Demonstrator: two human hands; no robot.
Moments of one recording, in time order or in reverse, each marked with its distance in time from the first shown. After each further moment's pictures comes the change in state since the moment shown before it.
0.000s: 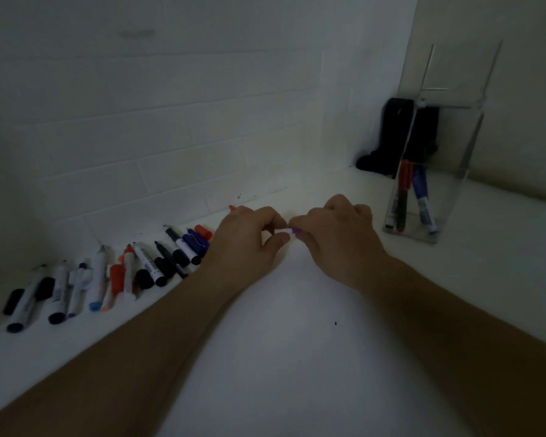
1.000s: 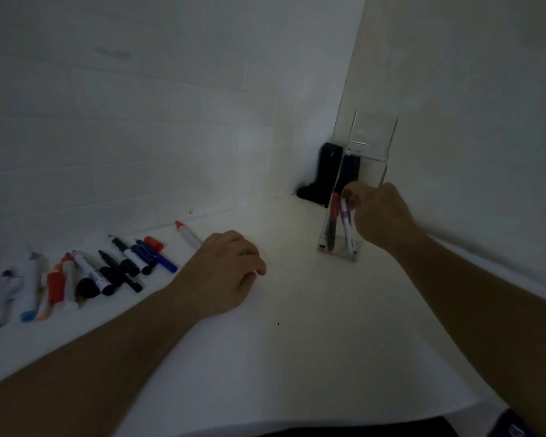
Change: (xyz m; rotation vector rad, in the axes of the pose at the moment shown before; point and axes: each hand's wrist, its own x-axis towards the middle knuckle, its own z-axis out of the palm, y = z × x) left_hand -0.014 0.012 0.015 0.069 -0.021 0.493; right_hand -0.002 0.132 -0.088 -0.250 -0.054 0.378
